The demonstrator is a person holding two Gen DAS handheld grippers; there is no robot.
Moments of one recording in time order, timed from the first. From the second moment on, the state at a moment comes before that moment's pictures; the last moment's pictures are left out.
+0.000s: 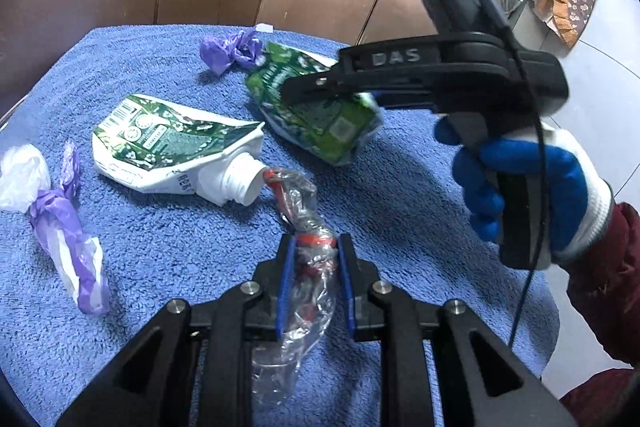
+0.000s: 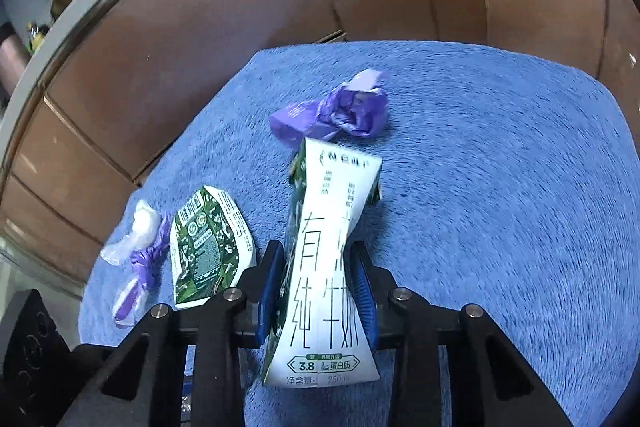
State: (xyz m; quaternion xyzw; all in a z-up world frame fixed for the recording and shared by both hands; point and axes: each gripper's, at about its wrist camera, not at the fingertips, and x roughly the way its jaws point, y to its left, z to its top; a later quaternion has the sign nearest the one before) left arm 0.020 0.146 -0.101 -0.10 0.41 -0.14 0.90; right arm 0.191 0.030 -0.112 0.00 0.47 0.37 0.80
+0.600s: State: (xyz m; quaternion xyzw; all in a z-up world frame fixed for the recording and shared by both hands) left arm 0.003 0.139 -0.089 -0.10 0.40 -0.14 0.90; right arm 0.137 -0.075 -0.089 0.15 0.44 0.34 0.82
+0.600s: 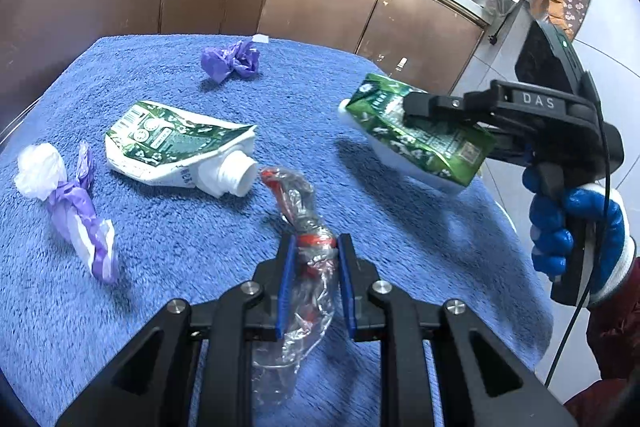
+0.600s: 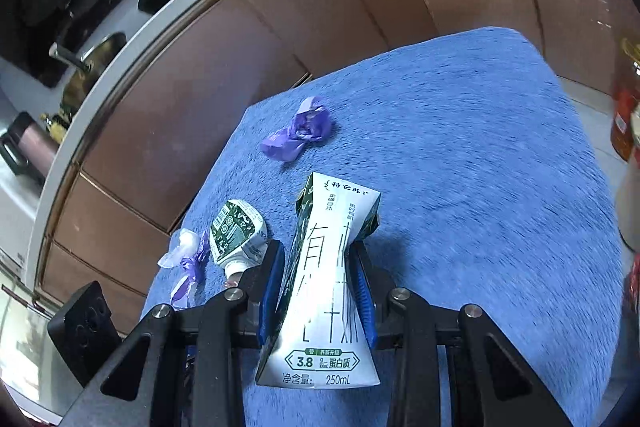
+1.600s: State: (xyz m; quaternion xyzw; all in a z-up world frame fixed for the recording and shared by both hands) left arm 0.105 -0.111 -0.021 0.00 0.38 -0.35 0.85; right arm 0.089 -0.349 -0.056 0.24 0.31 0.06 0.92
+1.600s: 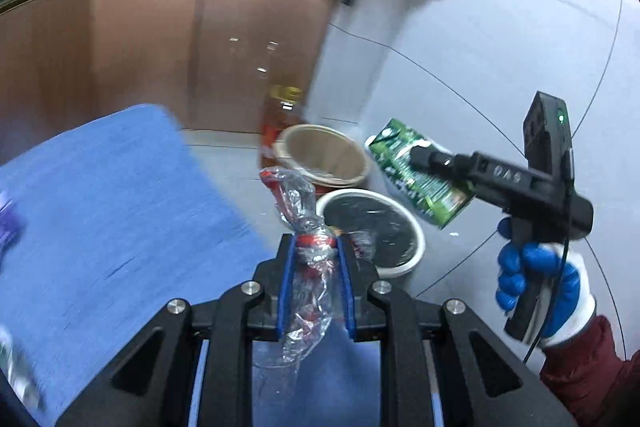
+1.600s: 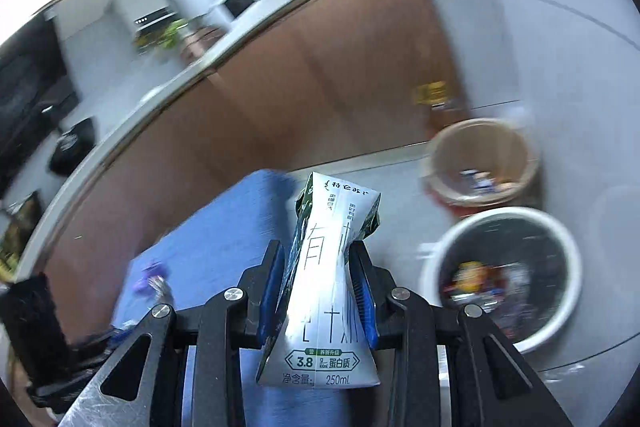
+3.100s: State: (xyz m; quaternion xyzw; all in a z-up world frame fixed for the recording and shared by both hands) left arm 0.170 -0.261 -0.034 -0.01 0.41 -0.39 0.82; right arm 0.097 -0.412 -0.119 0.19 0.36 -0.14 0.90
